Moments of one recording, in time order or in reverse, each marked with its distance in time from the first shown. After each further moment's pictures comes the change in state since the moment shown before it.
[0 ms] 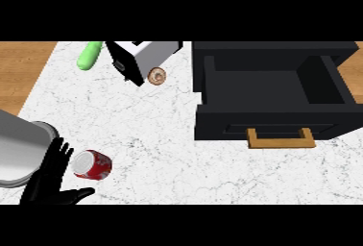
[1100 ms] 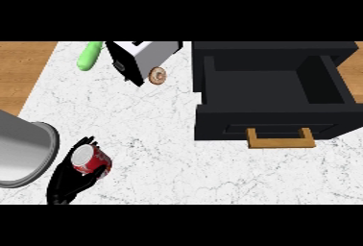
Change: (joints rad) left arm -0.186 0.019 0.005 0.417 0.057 -0.060 -0.188; right arm 0.028 0.038 -0.046 -0.055 -0.056 0.047 0.052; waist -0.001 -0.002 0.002
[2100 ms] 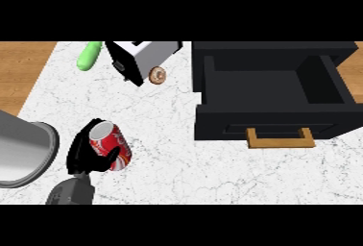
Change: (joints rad) left arm -0.084 -0.091 -0.120 -0.259 0.104 0.056 0.145; right arm 0.012 0.005 -0.004 -0.058 -0.054 -0.030 0.060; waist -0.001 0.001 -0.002
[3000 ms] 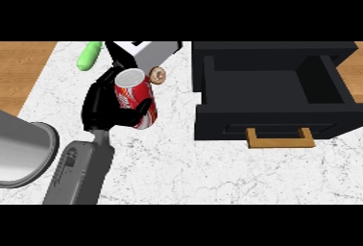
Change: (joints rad) left arm -0.250 -0.016 -0.195 -0.270 -0.036 0.410 0.258; right arm 0.031 0.011 0.044 0.002 0.024 -0.030 -0.046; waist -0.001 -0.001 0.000
